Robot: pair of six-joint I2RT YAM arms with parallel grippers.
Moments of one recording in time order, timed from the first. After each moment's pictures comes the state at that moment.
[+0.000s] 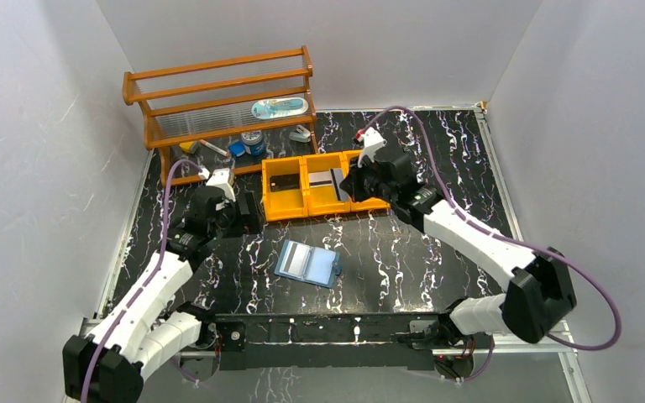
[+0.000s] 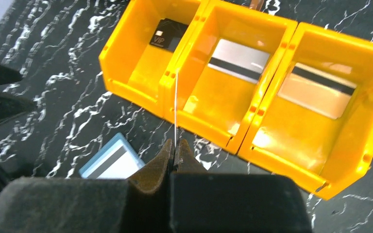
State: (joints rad) left arm -0.39 0.86 0.67 -0.45 -0.03 -0.38; right arm 0.67 1.28 0.98 -0.14 -0.10 0.28
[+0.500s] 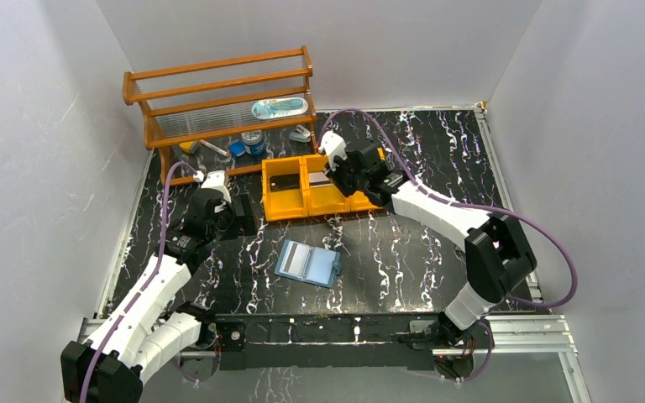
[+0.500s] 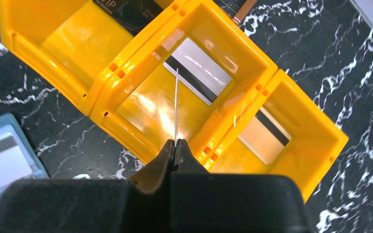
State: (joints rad) left arm -0.35 0.87 0.67 -0.51 -0.13 -0.38; right arm 0.69 1.59 1.18 -0.17 -0.04 -0.20
